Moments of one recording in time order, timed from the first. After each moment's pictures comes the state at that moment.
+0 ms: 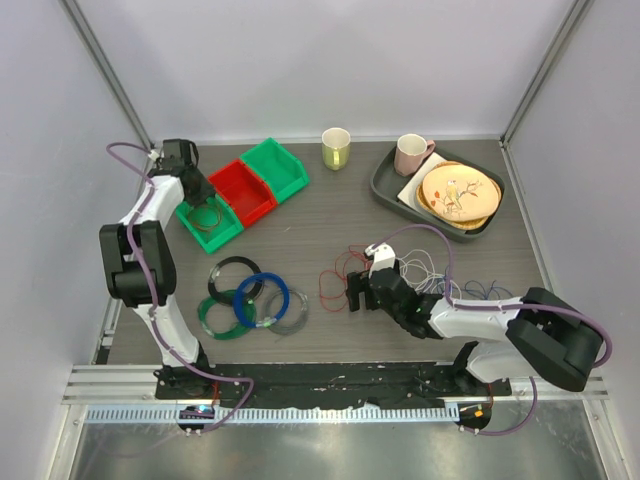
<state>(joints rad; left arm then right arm) 0.08 1.87 1.46 -0.49 -0.05 -0.60 0.91 1.31 0.37 0.31 0.36 0.43</state>
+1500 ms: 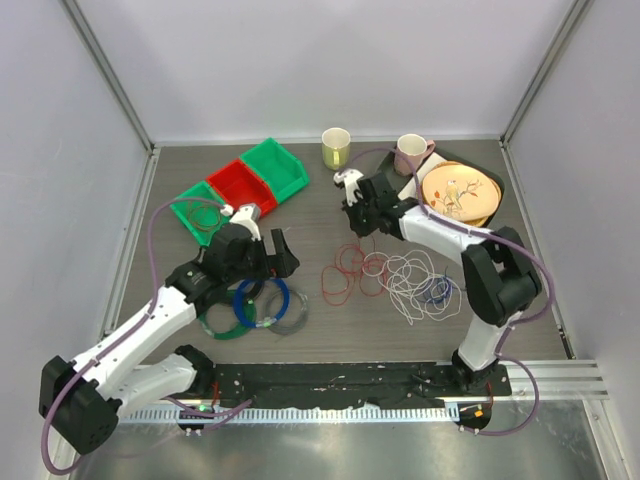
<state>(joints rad) -0.60 0.98 0.74 -0.39 -0.01 -0.63 0.54 1.78 1.18 -0.24 -0.06 -0.12</state>
